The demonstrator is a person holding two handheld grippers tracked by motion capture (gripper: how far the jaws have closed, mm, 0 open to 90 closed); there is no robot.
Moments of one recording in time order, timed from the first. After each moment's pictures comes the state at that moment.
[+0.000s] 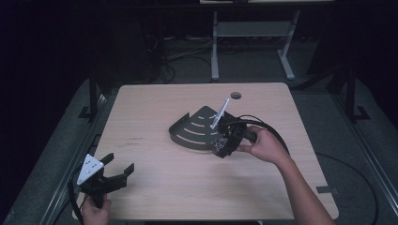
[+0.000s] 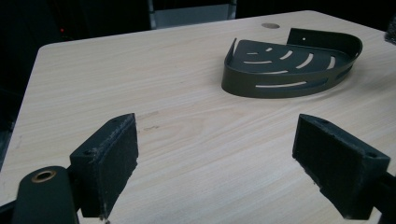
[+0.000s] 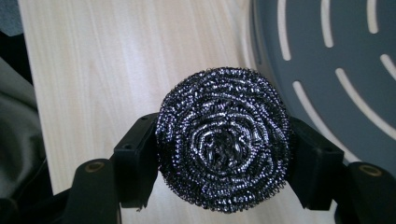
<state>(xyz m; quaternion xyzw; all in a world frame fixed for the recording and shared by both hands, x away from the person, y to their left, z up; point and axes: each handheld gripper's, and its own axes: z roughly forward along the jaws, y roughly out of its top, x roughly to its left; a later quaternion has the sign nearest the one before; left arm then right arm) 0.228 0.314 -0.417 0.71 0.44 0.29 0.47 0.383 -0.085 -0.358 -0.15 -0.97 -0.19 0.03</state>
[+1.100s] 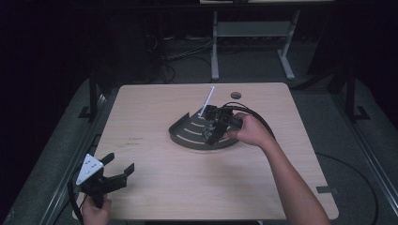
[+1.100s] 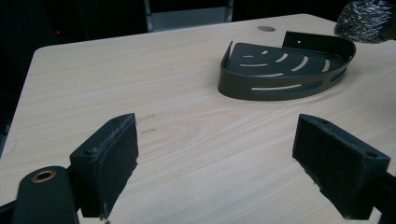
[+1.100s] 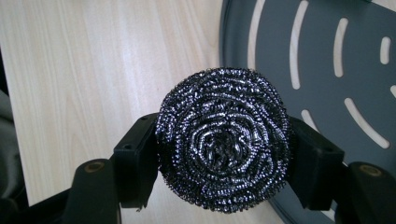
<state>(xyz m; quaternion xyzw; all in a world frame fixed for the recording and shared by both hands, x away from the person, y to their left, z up) 0.228 0.314 -0.416 0.71 0.44 0.29 0.47 0.426 -0.052 -0.353 -0.14 -0.97 -0.17 0.04</state>
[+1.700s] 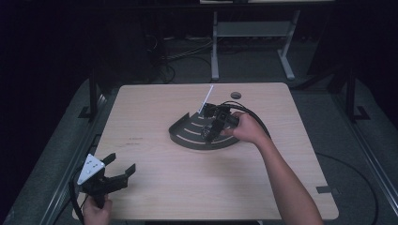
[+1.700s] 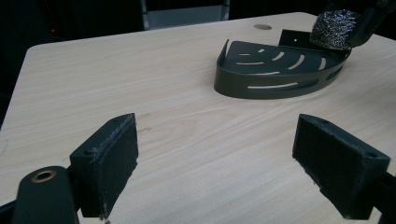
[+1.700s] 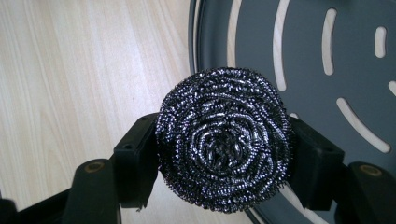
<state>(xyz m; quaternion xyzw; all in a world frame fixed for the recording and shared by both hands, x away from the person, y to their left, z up) 0.229 0.312 -0.417 0.71 0.44 0.28 0.48 0.448 -0.048 -0.371 -0.17 -0.97 -0.17 0.05</state>
